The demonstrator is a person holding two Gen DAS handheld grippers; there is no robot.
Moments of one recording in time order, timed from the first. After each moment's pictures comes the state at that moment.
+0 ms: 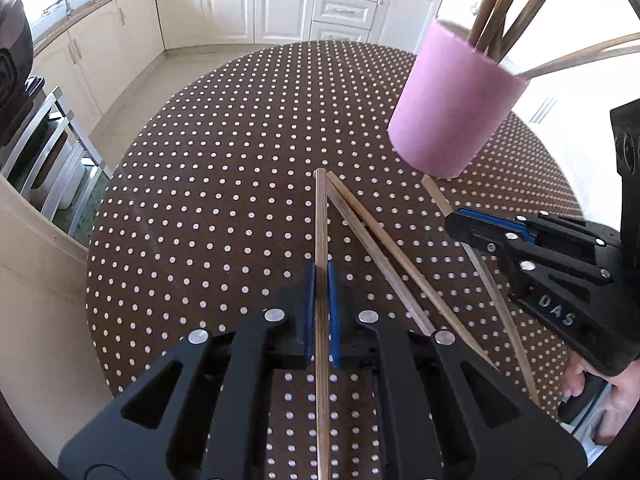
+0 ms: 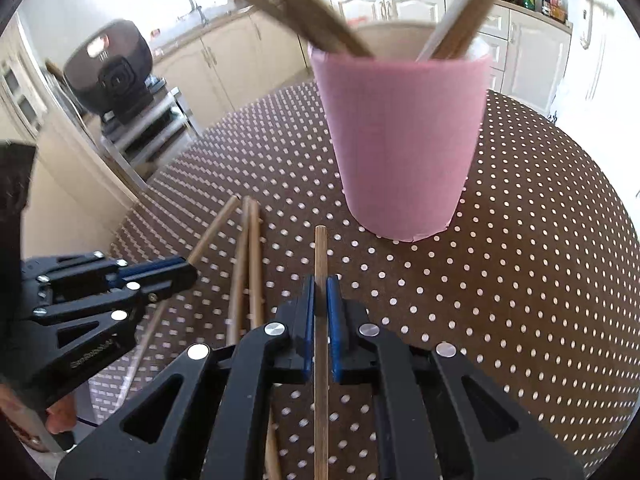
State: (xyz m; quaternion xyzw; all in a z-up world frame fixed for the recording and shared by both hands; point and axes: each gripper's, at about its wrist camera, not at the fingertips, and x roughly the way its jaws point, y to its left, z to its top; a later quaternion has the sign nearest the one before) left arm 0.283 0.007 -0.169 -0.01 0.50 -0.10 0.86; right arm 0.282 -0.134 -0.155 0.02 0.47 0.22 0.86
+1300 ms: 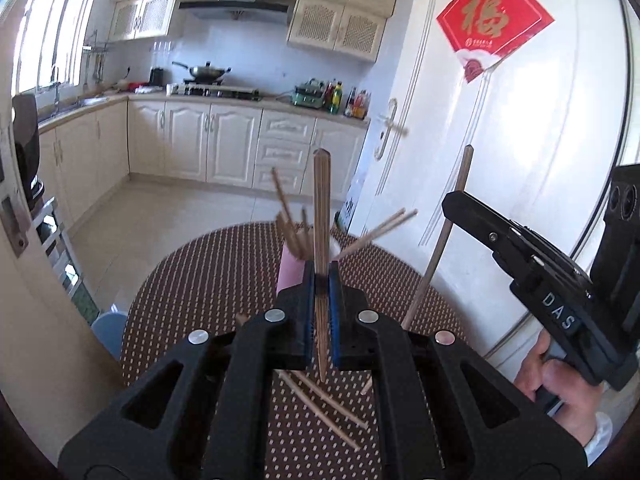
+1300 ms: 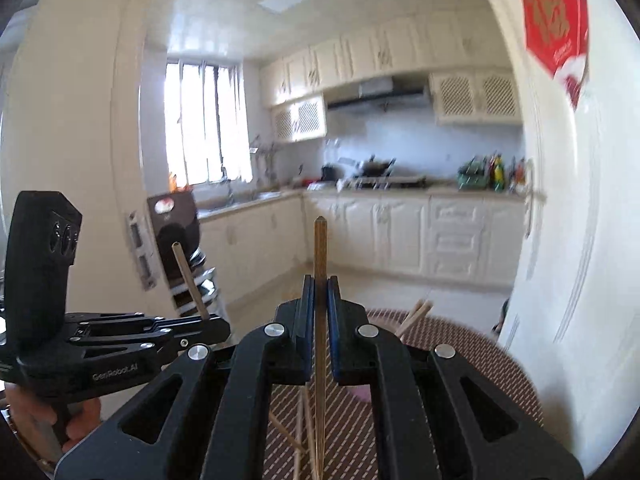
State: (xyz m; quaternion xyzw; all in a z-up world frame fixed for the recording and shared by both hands) left arm 0.162 -0.012 0.009 -0.05 0.25 -0.20 0.95; right arm 0.147 -0.183 0.025 0.02 0.11 0.20 0.97
